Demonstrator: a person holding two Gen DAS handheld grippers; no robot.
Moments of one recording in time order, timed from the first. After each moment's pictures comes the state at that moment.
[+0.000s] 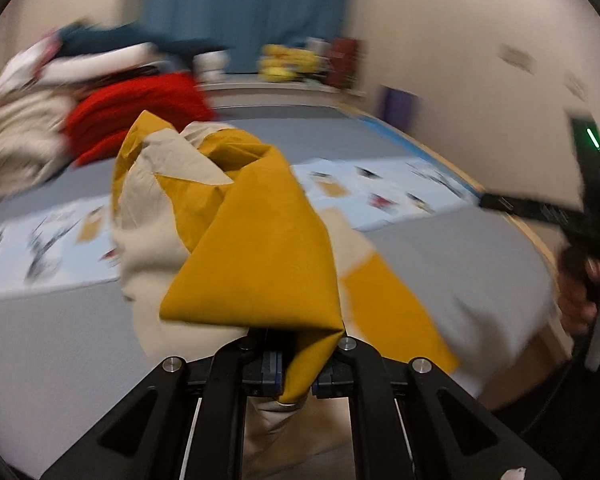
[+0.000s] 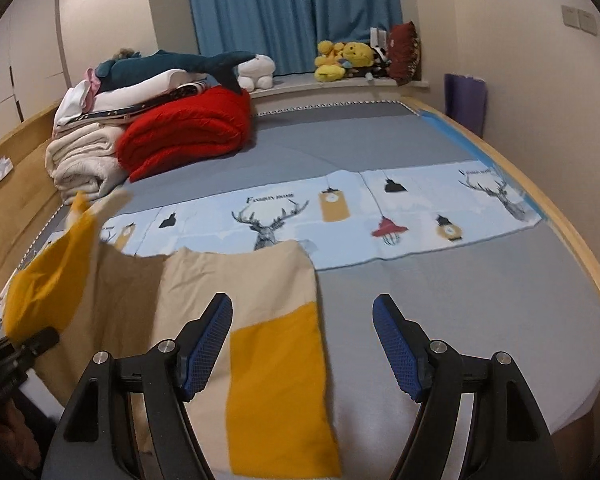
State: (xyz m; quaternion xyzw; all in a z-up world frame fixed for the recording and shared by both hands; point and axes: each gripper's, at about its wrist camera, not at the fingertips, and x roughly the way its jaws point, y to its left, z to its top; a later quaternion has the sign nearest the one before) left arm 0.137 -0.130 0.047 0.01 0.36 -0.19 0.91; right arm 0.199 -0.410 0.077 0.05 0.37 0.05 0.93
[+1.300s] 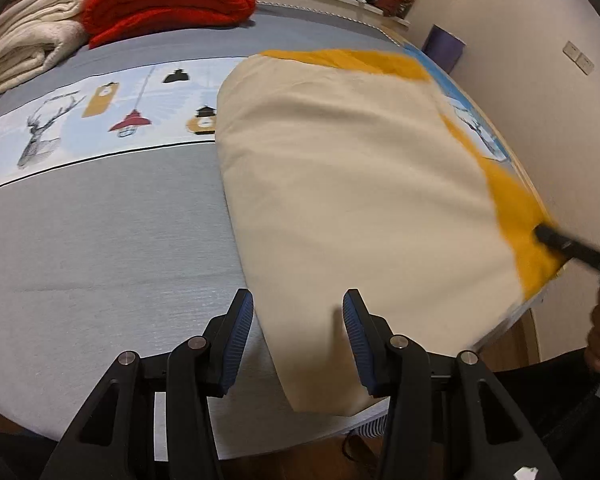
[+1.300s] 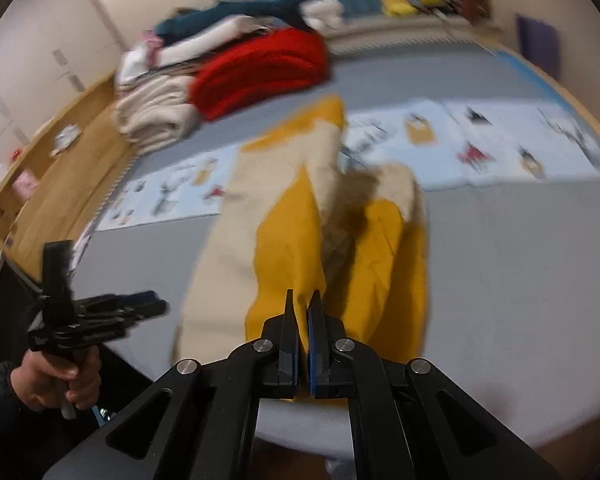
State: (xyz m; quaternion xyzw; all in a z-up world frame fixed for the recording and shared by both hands) left arm 0.159 -0.075 -0.015 -0.07 0.53 -0.14 0.83; right arm 0.175 -0.403 0.016 0.07 0.50 0.16 0.85
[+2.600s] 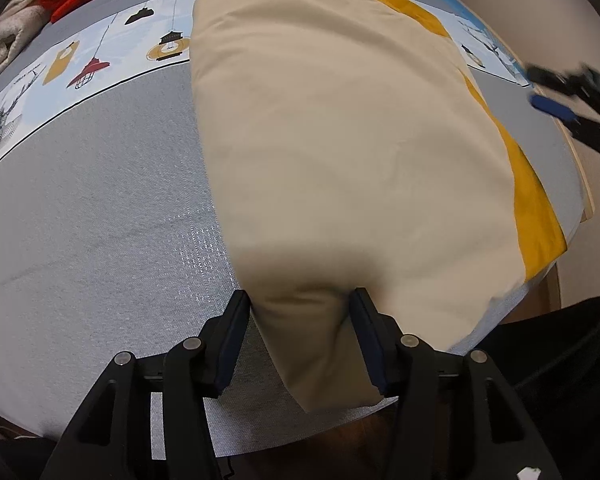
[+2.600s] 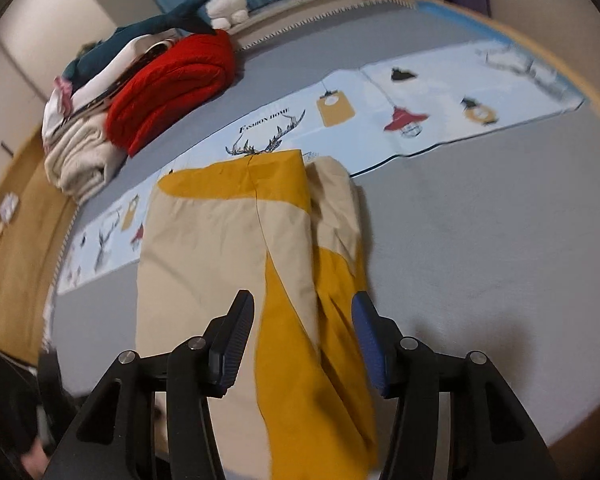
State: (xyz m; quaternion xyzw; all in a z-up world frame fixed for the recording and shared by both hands) left arm 0.176 -0.105 -0.091 -0.01 0.62 -0.14 0.77; right arm 0.276 -0.436 -0.023 0.18 0.50 0.09 0.84
